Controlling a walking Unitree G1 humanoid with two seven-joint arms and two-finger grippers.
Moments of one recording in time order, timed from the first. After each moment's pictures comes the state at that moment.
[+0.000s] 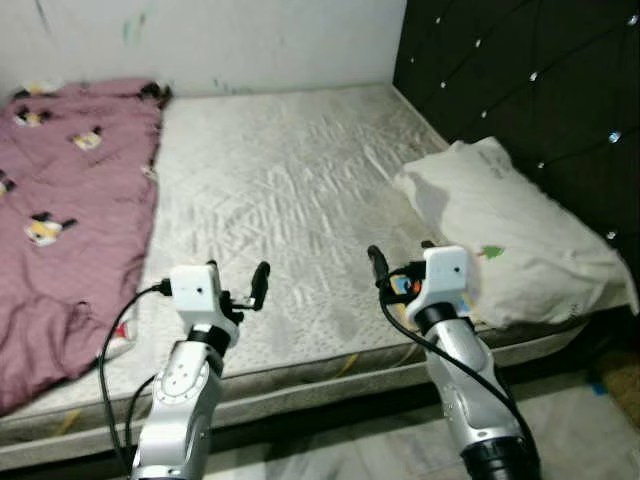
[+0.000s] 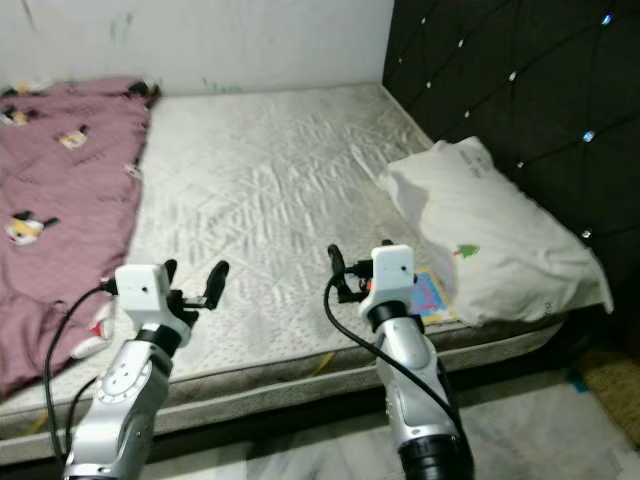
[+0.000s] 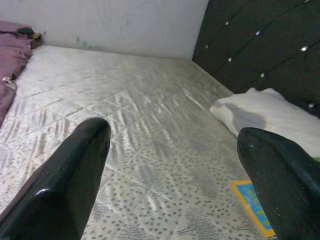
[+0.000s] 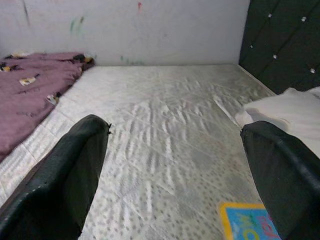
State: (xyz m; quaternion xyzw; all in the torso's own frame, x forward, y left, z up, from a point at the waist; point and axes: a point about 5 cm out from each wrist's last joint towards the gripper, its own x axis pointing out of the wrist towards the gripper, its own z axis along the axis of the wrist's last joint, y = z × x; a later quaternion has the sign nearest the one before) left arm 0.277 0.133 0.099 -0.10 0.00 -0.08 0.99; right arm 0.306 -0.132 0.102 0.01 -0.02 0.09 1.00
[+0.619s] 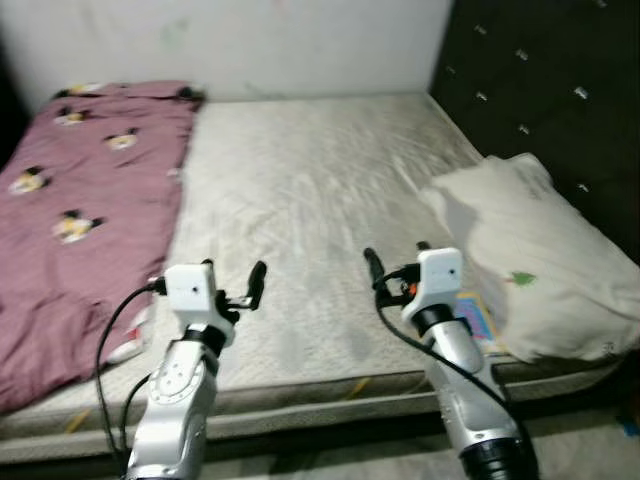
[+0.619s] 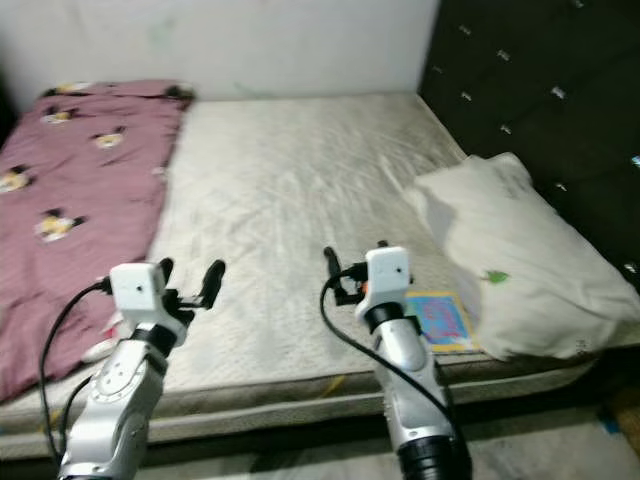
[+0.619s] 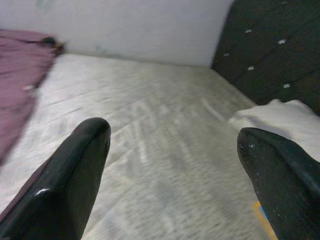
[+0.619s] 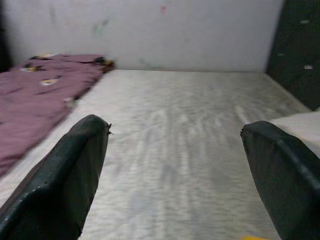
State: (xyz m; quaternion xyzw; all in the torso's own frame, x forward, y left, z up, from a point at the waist) left arm 0.278 0.129 0.102 -0.11 -0.01 -0.09 0.99; right arm 0.305 -0.136 0.101 0.00 -0.02 0.09 1.00
